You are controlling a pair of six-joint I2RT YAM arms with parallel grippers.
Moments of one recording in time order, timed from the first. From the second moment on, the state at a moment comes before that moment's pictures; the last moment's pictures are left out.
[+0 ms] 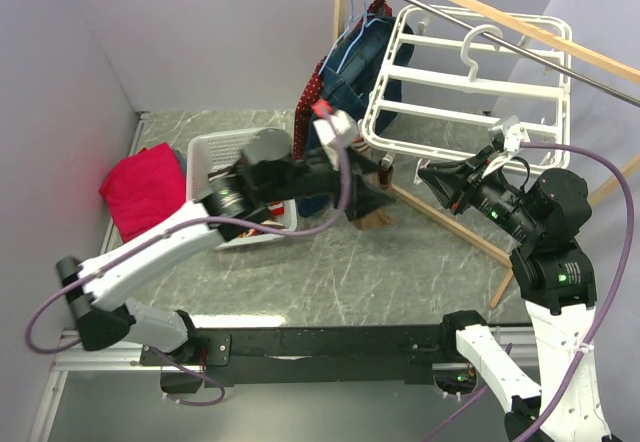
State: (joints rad) left arm -0.98 1.33 1.49 -0.09 0.33 -0.24; right arm 0.14 0.76 1.30 -0.59 -0.57 0.12
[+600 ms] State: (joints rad) left arm -1.01 1.56 1.59 0.00 0.51 -0.25; right arm 0.13 0.74 1.27 -0.58 -0.59 0.11
